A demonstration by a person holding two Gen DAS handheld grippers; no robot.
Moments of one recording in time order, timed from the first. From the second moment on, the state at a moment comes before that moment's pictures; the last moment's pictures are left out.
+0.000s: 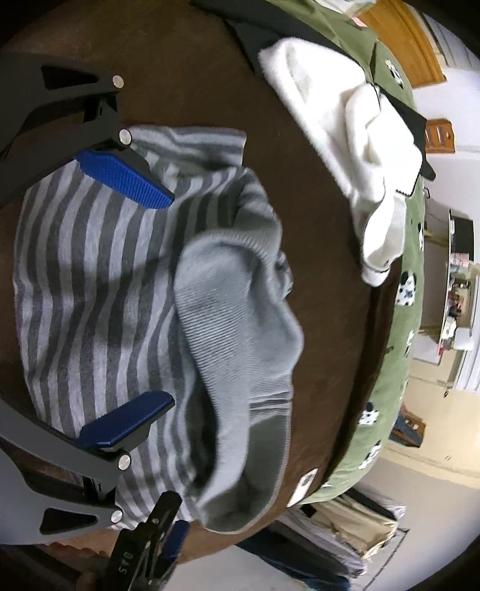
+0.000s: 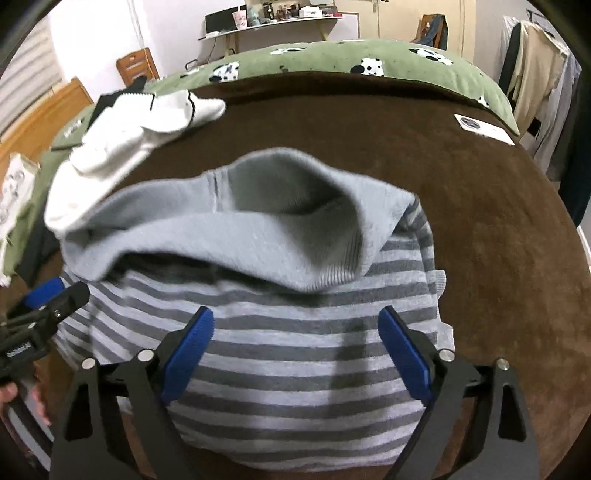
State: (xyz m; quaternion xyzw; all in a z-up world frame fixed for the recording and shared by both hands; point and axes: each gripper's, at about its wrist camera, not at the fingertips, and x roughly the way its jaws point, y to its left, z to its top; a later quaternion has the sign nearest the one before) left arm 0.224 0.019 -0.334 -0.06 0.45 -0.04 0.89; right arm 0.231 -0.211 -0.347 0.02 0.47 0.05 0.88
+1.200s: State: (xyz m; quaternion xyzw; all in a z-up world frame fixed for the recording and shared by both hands) left arm 0.306 0.014 -0.325 0.00 0.43 -0.04 0.90; right arm 0.309 -0.206 -0.348 0.01 0.46 0.04 0.89
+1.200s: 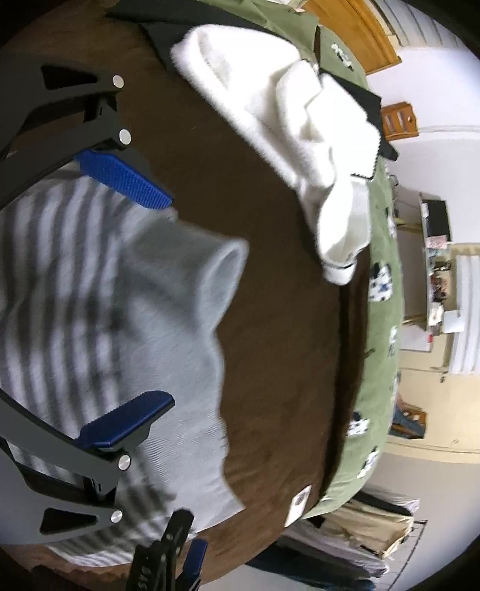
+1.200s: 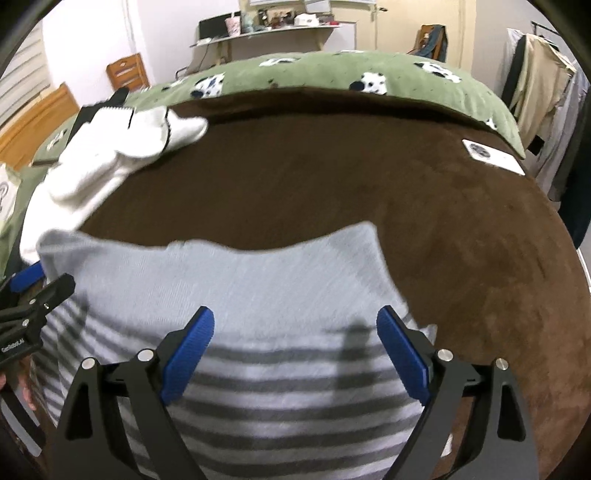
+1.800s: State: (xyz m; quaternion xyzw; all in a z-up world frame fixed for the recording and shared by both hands) left arm 0.313 0.003 -0.391 0.01 0.47 -0.05 0.88; right arm 0.325 -0.216 -0.392 0.02 0.49 0.03 0.87
